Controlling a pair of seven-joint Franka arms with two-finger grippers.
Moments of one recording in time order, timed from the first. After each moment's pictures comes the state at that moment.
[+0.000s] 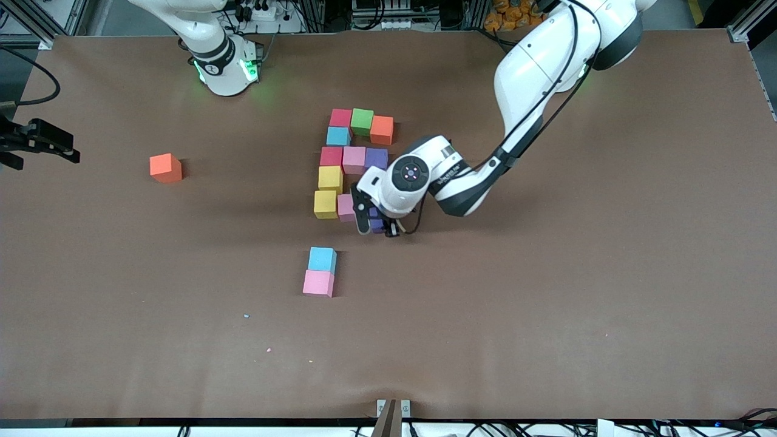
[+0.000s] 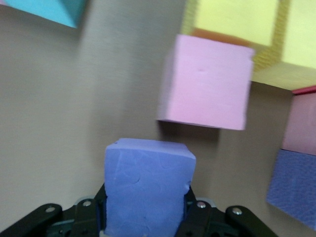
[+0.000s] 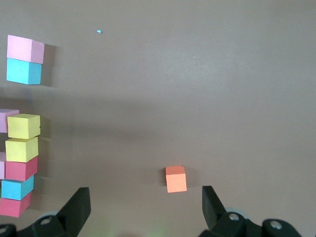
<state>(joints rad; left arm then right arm) -0.41 0.90 -0.51 -1.44 0.24 2.30 0.48 -0.09 0.05 0.02 -1.48 -0.02 1.46 -0.20</state>
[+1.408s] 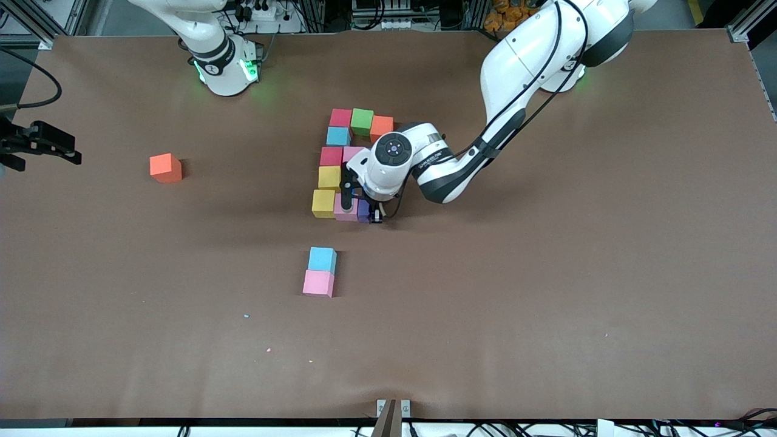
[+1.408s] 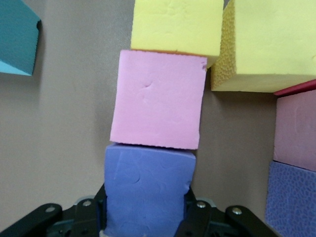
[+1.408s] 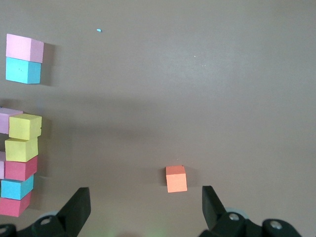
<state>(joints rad) -0.46 0.90 -0.52 -1.49 0.36 2.42 0.51 -0.09 0.06 0.02 -1.48 -0.02 1.46 -0.20</state>
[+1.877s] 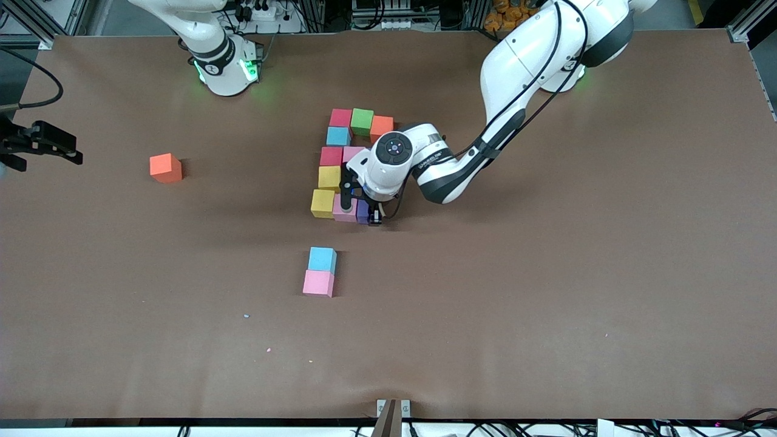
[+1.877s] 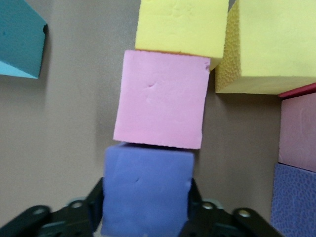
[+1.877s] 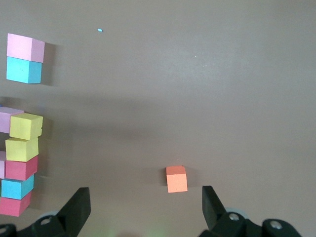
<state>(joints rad) -0.46 0.90 -0.51 -1.49 0.36 2.43 0.51 -0.09 0.06 0.02 -1.48 -0.02 1.46 -0.20</state>
